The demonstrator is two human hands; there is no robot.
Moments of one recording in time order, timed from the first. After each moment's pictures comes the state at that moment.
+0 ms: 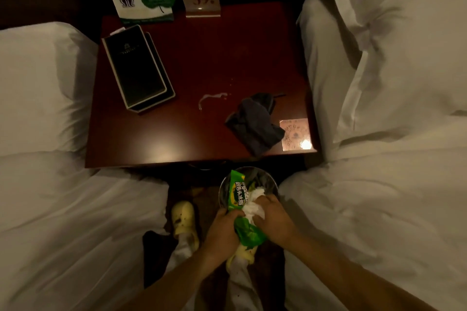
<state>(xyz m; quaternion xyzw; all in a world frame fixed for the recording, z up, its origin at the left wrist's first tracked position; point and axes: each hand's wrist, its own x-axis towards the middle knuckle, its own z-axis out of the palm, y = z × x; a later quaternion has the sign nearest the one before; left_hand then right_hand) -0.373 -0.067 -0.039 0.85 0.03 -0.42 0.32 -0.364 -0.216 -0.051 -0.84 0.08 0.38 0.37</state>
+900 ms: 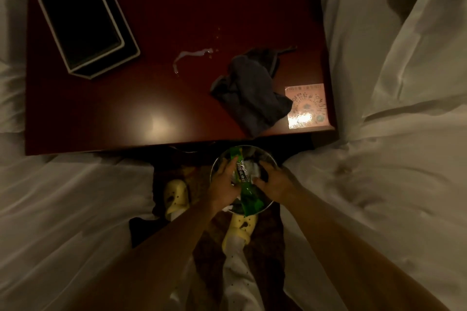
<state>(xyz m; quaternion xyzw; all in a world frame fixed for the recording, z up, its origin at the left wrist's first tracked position) -0.317 -0.083 -0.169 0.84 0.05 -0.42 0.34 -0.317 -0.241 -0.138 -0.83 0.13 0.46 0.29</state>
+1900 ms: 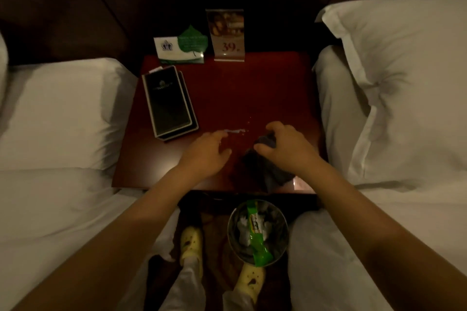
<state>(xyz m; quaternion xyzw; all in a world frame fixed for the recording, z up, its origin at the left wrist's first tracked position) -0.176 -0.035 0.092 0.95 -0.02 -0.24 0.22 -0.175 -0.221 0.110 -0.92 0.02 0.25 0.30</state>
